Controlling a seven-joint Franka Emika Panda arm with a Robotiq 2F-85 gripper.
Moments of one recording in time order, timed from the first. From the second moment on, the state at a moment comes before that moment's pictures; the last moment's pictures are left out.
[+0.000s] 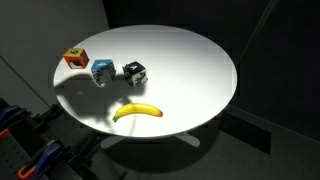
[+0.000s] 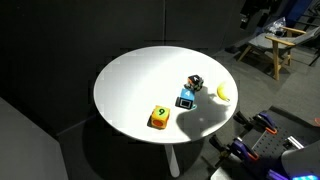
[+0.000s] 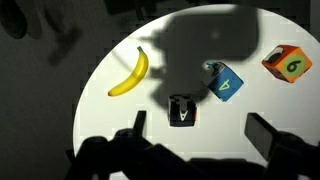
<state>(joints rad) -0.11 -0.43 -0.11 -2.27 -0.01 1.83 0.07</state>
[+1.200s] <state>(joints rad) -0.09 -0.11 -0.07 -2.15 -0.05 2.10 0.03</state>
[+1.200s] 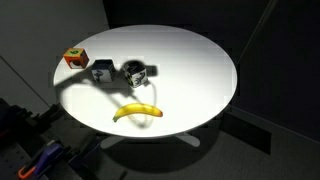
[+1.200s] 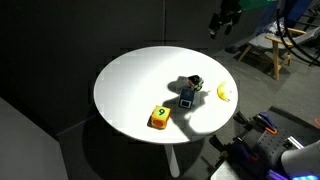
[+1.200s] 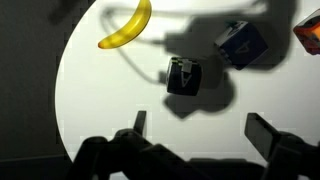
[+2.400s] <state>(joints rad) -0.09 0.00 -0.07 -2.09 0.07 2.11 0.00</state>
